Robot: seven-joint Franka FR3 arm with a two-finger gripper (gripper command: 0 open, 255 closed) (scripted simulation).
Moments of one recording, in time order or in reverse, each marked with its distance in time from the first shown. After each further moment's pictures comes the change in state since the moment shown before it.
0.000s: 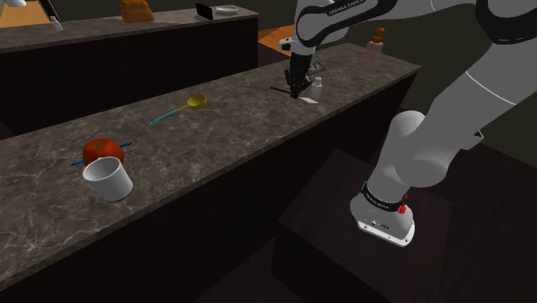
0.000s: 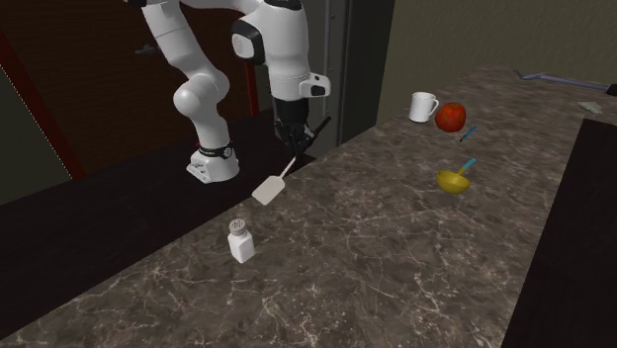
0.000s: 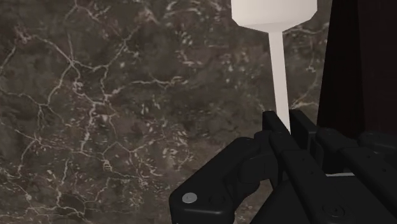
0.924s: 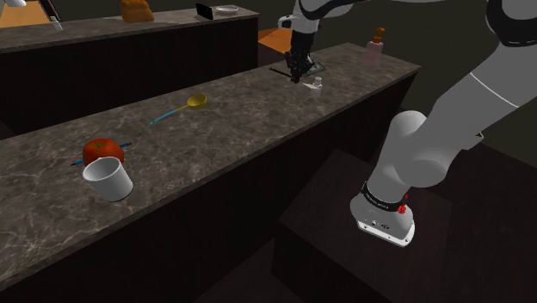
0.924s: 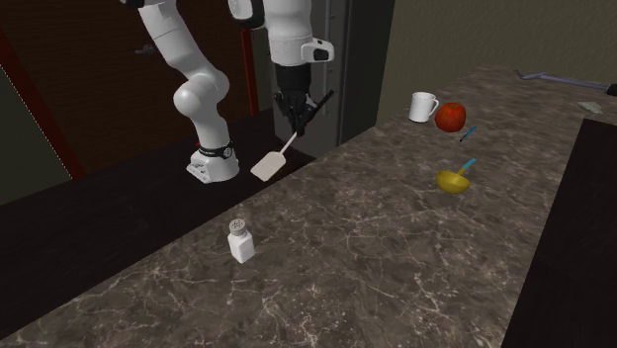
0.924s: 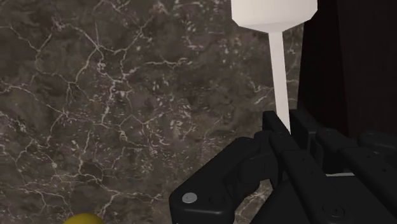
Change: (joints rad) arm 0.005 -0.047 0.042 0.138 -0.003 -0.182 0.033
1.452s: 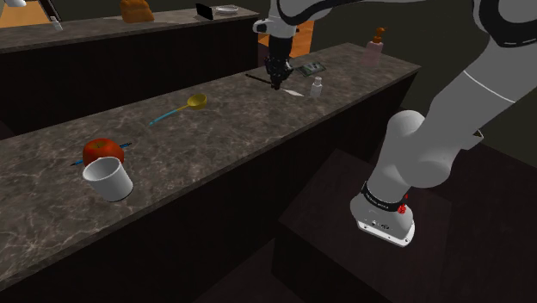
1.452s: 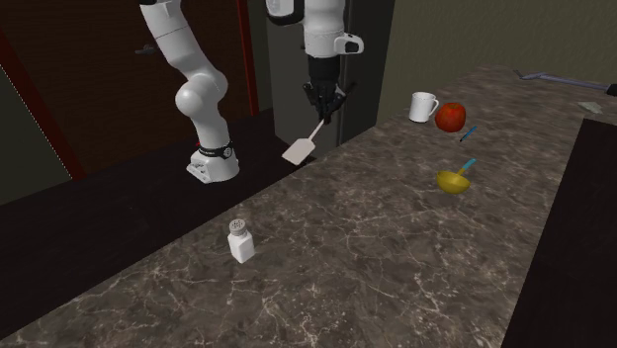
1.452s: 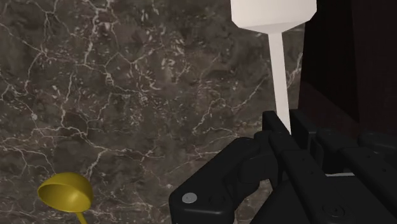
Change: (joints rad) arm 0.077 0.056 0.111 0.024 0.058 0.023 0.158
